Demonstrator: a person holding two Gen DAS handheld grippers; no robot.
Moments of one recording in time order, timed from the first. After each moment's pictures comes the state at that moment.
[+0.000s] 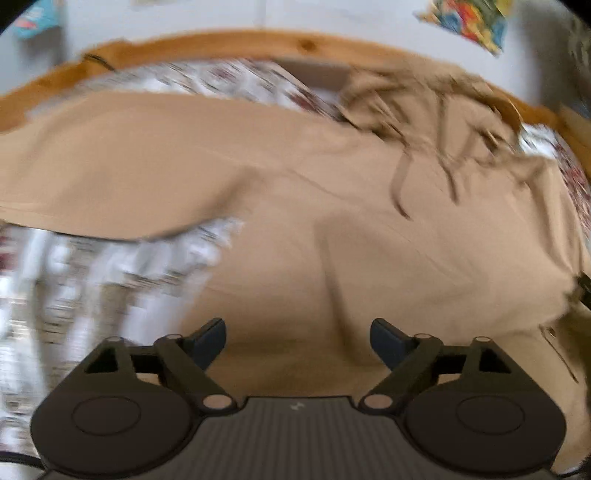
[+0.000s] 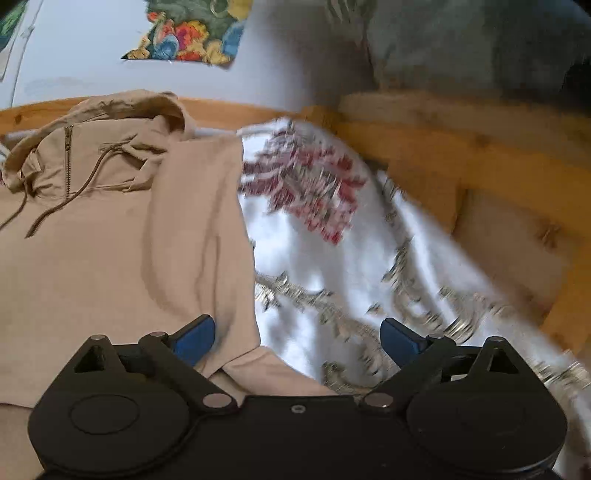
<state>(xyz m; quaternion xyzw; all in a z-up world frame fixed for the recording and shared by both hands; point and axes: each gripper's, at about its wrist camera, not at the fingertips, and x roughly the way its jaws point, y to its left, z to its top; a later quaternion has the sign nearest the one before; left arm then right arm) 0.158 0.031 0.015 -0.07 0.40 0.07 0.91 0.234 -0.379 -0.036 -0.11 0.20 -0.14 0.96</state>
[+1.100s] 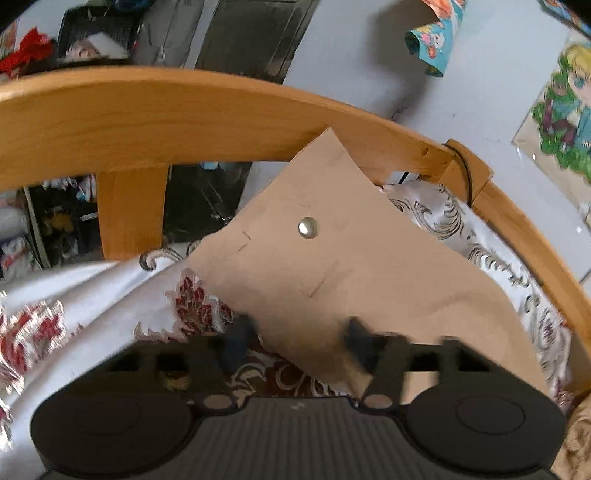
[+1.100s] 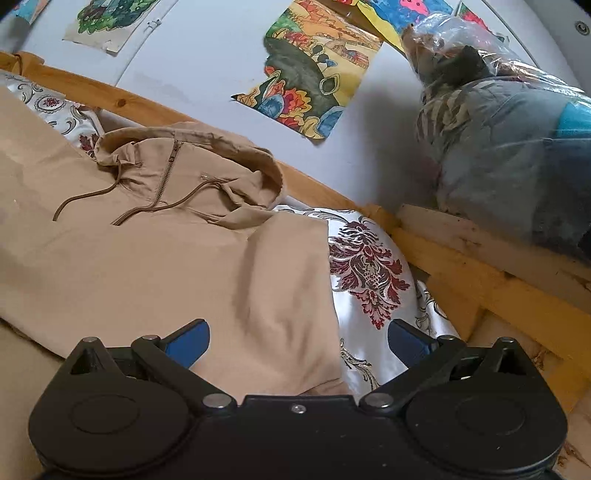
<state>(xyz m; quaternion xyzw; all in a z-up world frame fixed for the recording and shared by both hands) 0.146 0.323 0.042 -0.33 0.25 0.40 0.82 0.193 -0.324 -0.040 -0.23 0.12 -0.05 0.96</state>
